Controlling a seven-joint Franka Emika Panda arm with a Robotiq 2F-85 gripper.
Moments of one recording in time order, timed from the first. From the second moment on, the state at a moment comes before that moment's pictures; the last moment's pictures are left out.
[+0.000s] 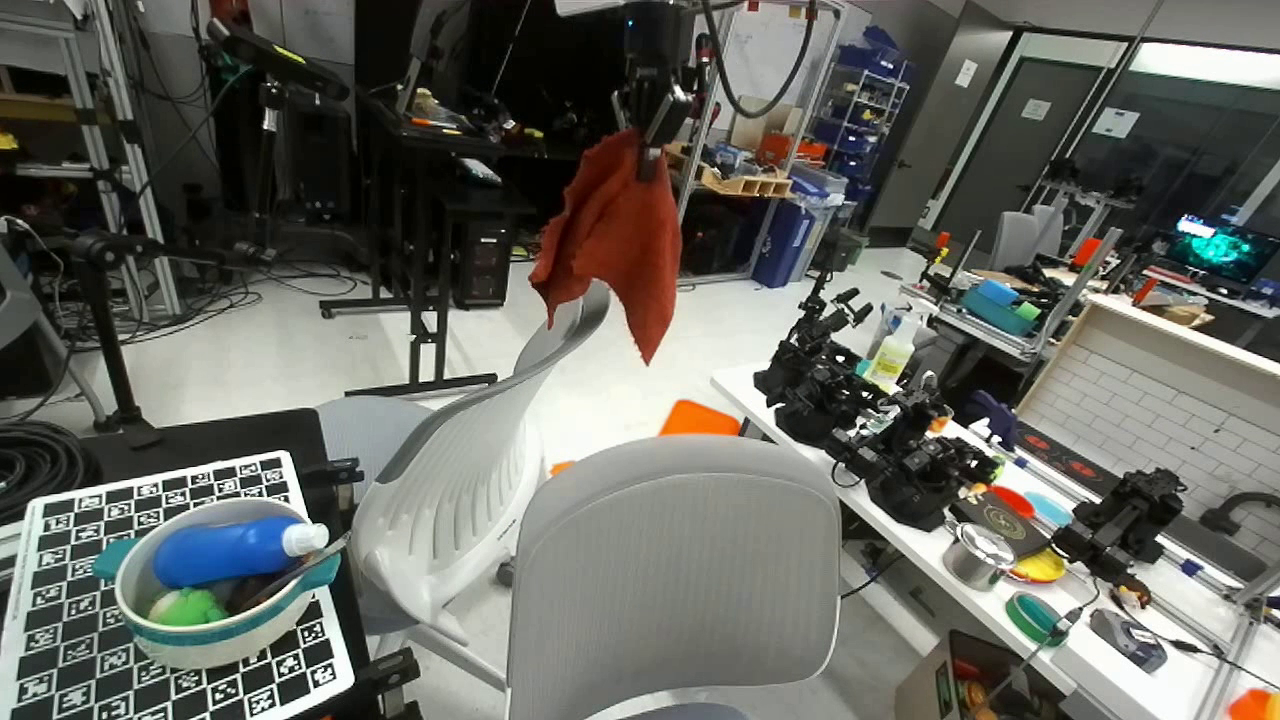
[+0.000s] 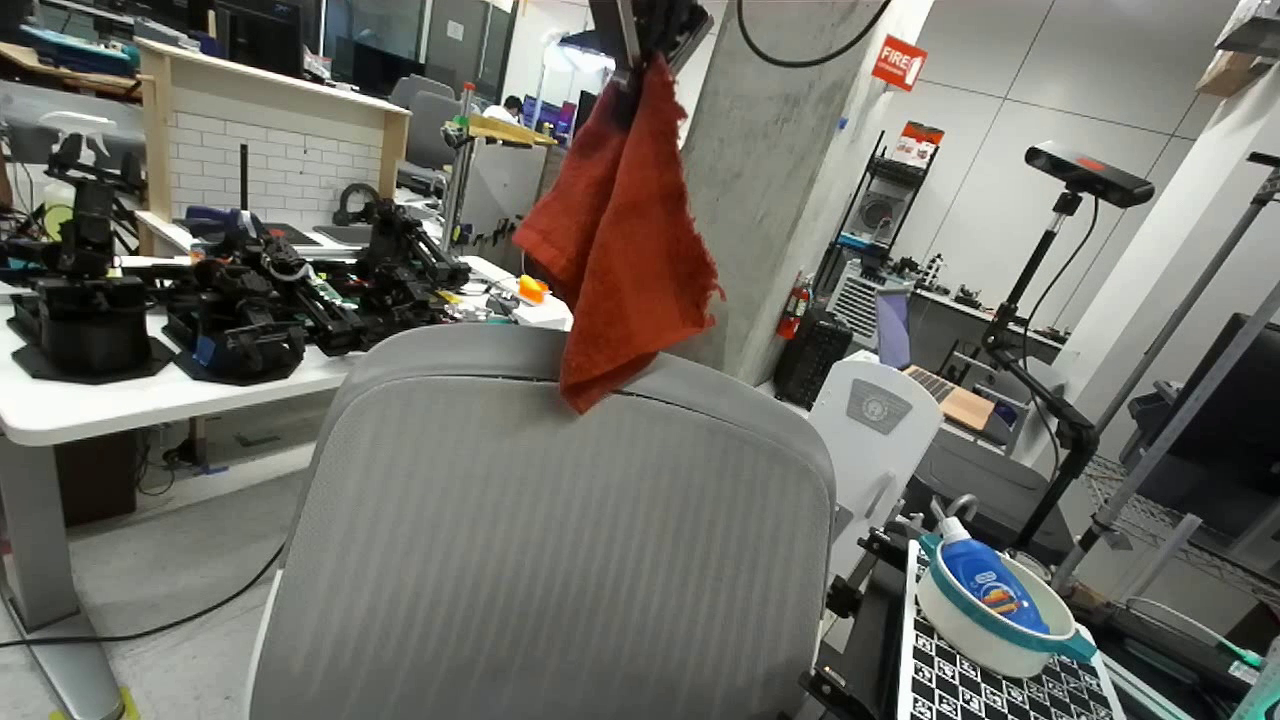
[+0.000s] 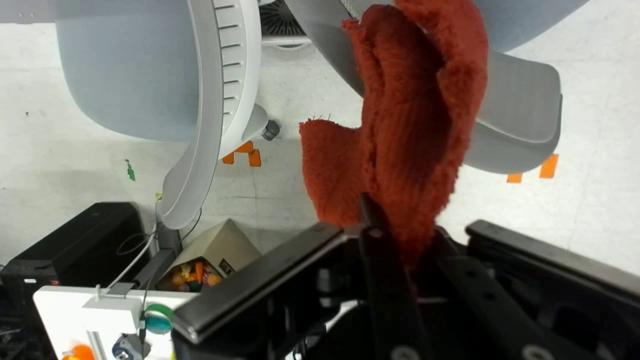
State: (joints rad) arm 0.26 0.47 0.04 -1.18 -0.18 1.67 0.32
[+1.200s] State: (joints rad) arm 0.28 0.51 0.04 -1.37 -0.30 1.69 0.32
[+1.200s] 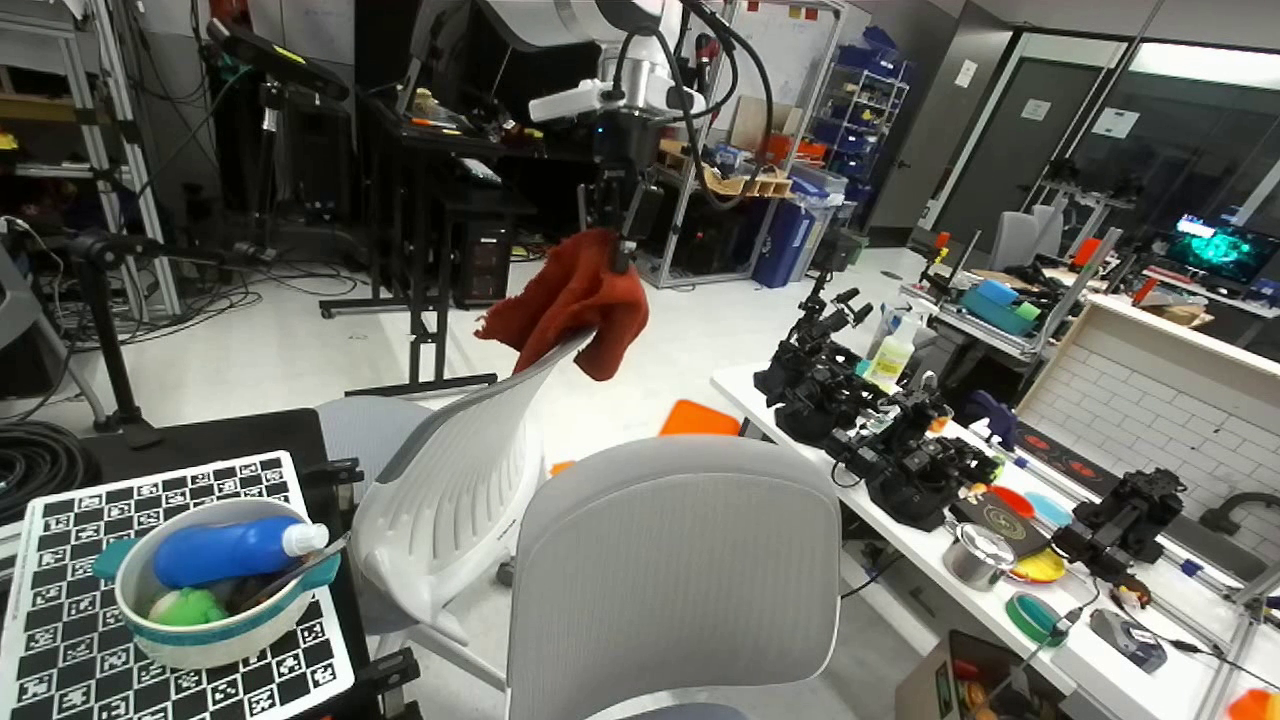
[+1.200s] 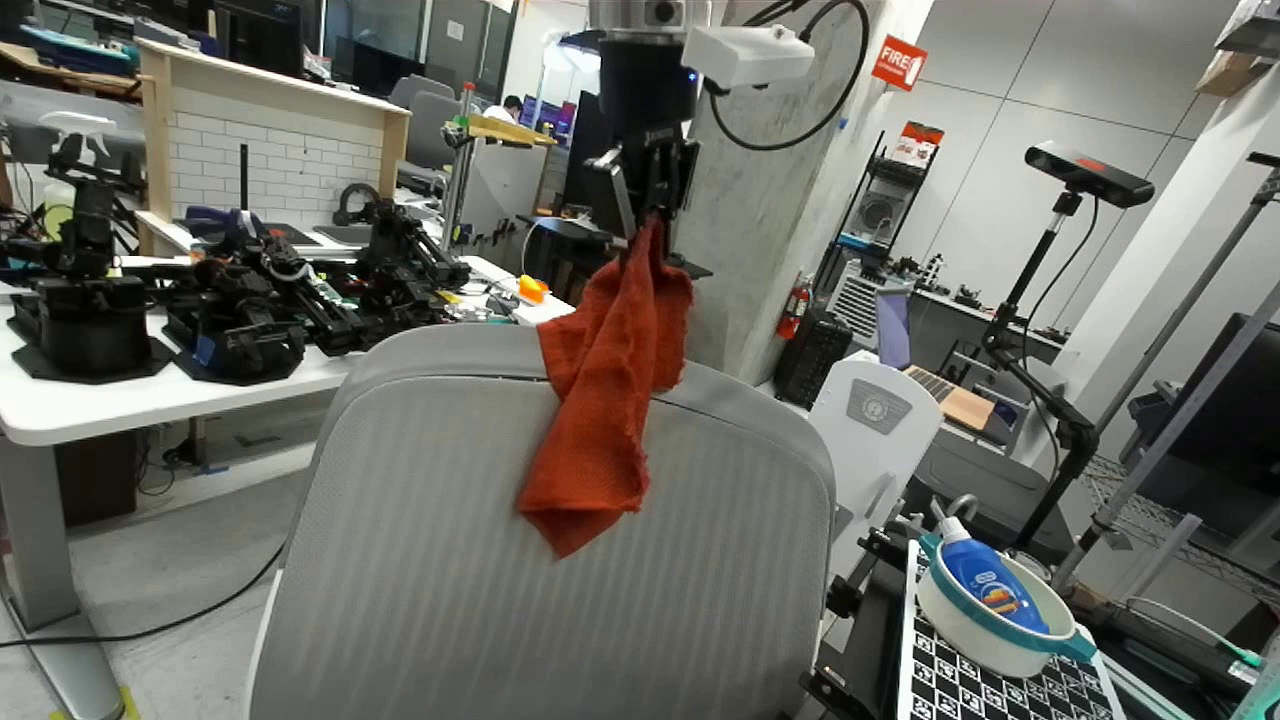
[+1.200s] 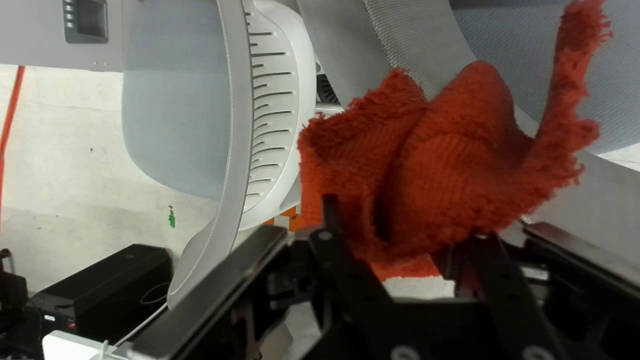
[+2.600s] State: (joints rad) arm 0.34 0.42 0.06 -1.34 -0.35 1.69 0.33
